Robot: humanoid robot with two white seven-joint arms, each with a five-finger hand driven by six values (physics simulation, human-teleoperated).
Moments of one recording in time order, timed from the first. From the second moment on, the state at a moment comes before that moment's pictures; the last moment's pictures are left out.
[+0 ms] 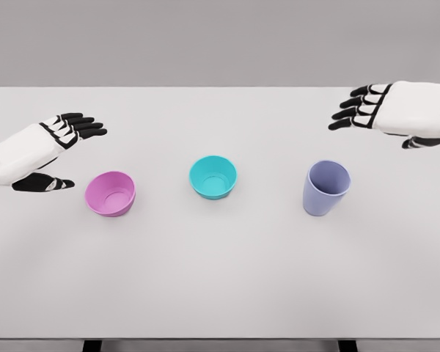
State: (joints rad) left arm -0.17 0.97 -0.30 -1.63 -0.35 -0.61 -0.03; right arm -0.77 -1.14 0.61 -1.75 0.27 -0.61 0.61
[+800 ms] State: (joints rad) left arm -0.86 1.03 -0.87 -1.69 0.11 -0.47 -0.60; right arm -0.77 -1.09 0.50 -1.74 0.27 -0.61 0.61
